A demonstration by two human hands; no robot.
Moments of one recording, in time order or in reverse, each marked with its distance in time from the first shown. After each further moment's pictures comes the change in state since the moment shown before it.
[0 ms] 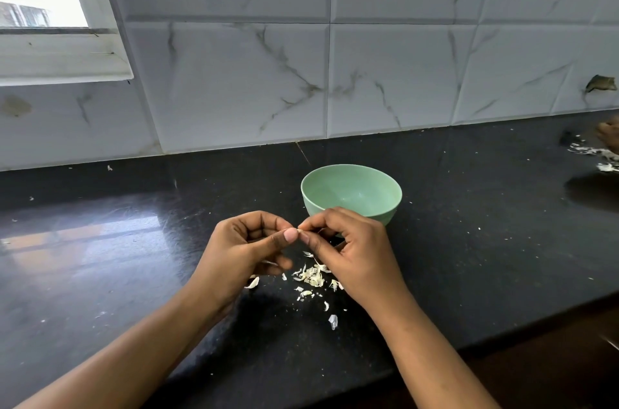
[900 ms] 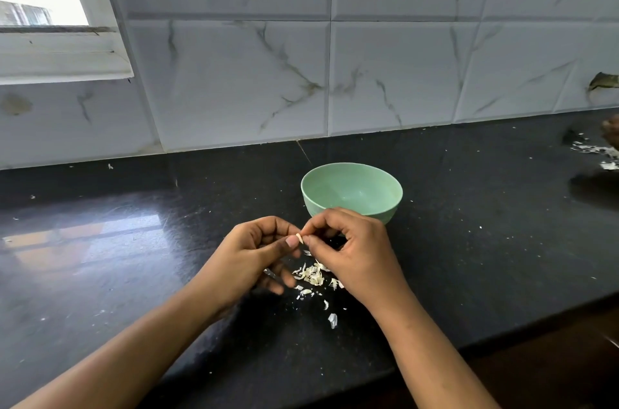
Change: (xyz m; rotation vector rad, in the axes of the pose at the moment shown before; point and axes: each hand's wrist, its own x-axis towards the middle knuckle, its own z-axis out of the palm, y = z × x) left_hand 0.001 -0.003 -0.001 0.091 -0.180 -0.096; right_hand -0.001 -0.001 -0.001 0.016 -0.032 0.086
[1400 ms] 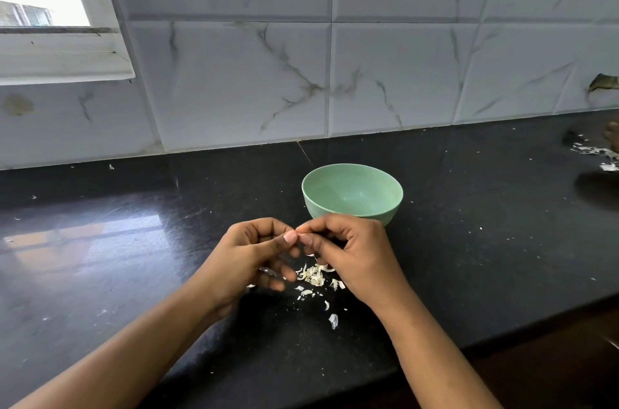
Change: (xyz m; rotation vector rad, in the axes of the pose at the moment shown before) left_hand 0.001 -0.002 -0.003 -0.085 0.009 -0.017; right_hand 0.000 -0.002 0.000 0.223 -0.091 0.147
